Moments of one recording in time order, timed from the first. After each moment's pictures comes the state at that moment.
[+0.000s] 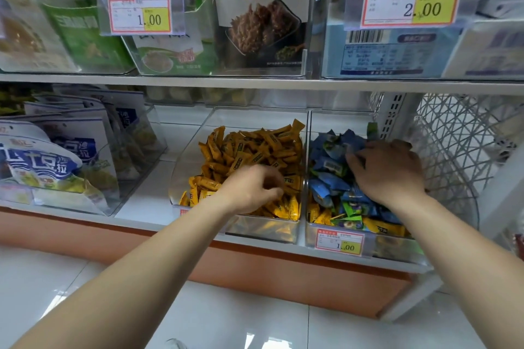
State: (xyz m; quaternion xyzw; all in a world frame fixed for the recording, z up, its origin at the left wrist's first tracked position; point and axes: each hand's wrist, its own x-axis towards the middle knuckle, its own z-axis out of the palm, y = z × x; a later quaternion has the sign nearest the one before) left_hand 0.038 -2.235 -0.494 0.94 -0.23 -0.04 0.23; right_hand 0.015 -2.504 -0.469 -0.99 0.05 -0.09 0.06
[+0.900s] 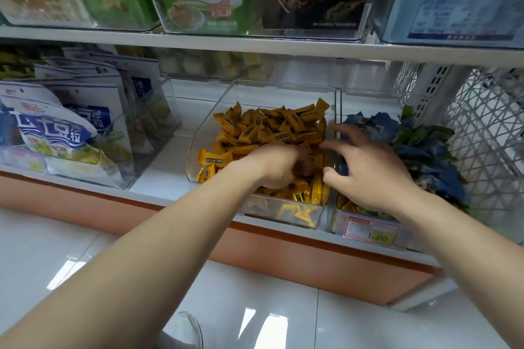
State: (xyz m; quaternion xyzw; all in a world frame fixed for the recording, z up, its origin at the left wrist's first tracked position) left_hand 0.064 -2.237 -0.494 0.95 -0.27 -0.13 0.11; right_hand 0.007 -2.435 -0.477 -0.98 -0.16 -0.08 0.11
